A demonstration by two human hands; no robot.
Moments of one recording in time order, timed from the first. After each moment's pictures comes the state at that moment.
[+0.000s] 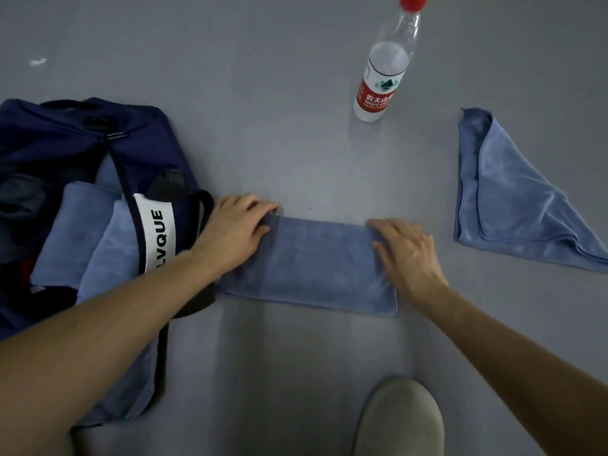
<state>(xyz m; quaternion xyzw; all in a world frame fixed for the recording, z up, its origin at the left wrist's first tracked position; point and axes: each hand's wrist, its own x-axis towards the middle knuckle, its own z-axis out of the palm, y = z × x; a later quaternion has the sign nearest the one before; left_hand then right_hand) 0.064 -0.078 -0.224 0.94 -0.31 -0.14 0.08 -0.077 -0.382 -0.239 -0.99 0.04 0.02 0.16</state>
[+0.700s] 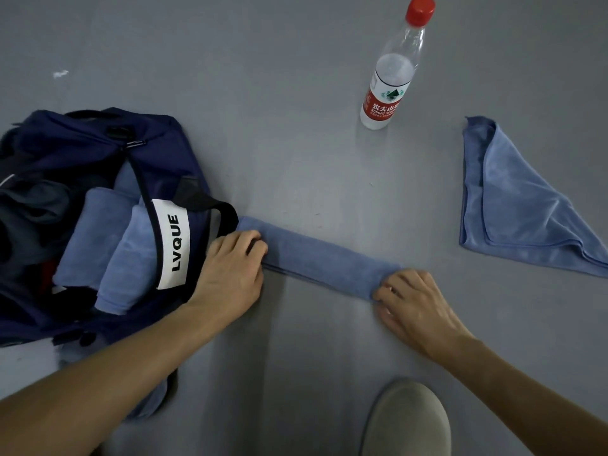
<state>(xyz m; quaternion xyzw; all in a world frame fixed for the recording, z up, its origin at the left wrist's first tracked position) -0.002 -0.048 -0.215 0.95 -0.29 -0.09 0.04 -0.144 -0.368 -0.226 -0.98 -0.16 0.00 0.10</state>
